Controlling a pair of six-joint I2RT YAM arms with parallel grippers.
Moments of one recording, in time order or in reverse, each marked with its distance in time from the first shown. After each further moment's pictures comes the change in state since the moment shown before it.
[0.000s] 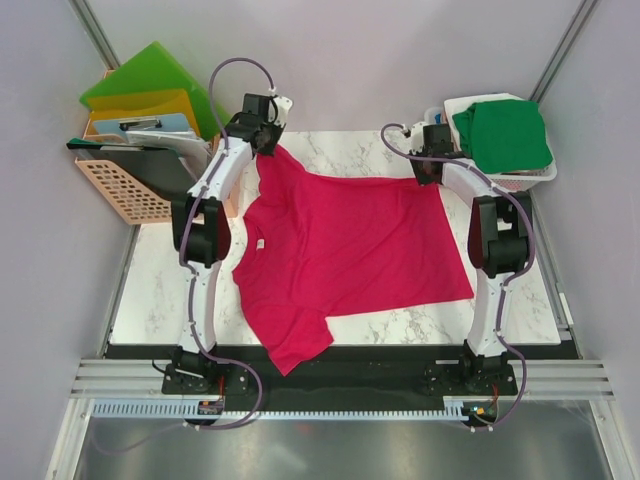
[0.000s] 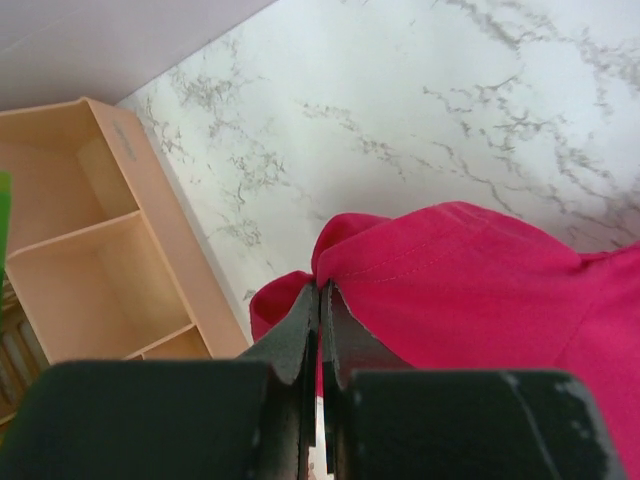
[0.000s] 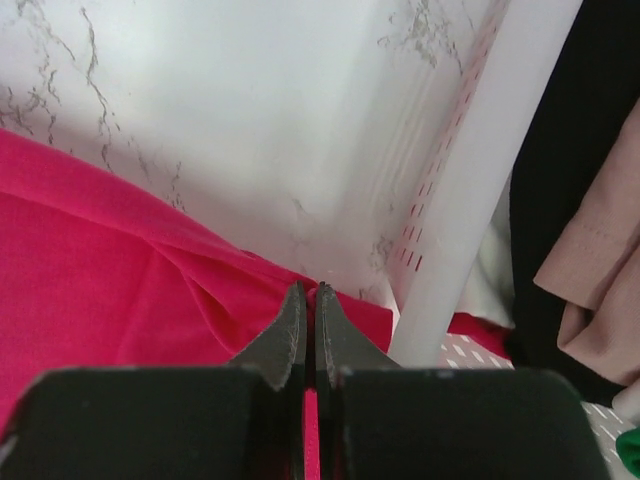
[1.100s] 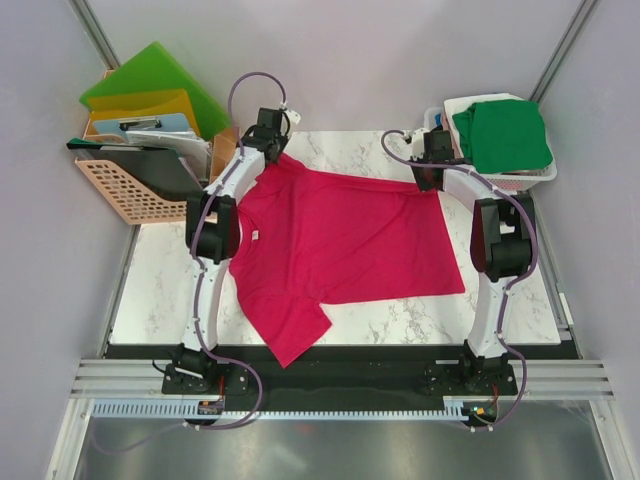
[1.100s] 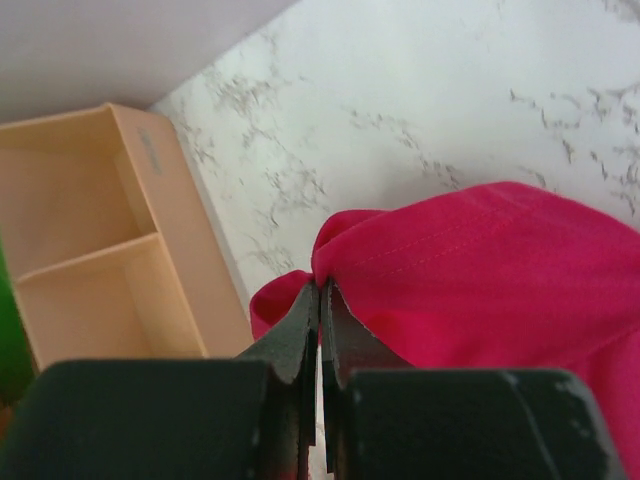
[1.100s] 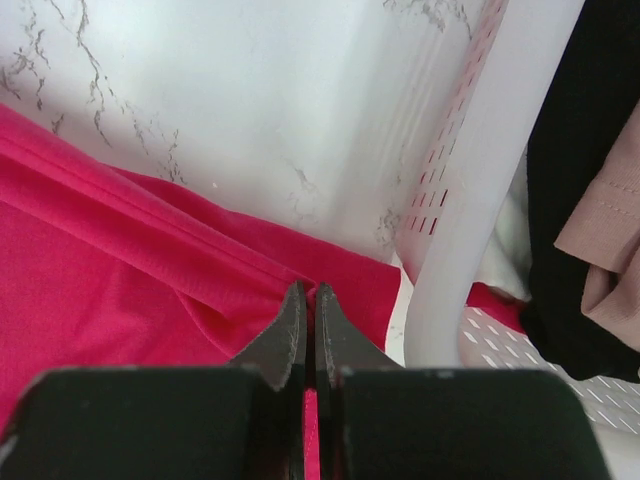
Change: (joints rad) left arm -0.032 0.154 0.057 0.139 -0.207 0.087; right arm -0.003 -0.048 -0.103 0.050 0.015 0.004
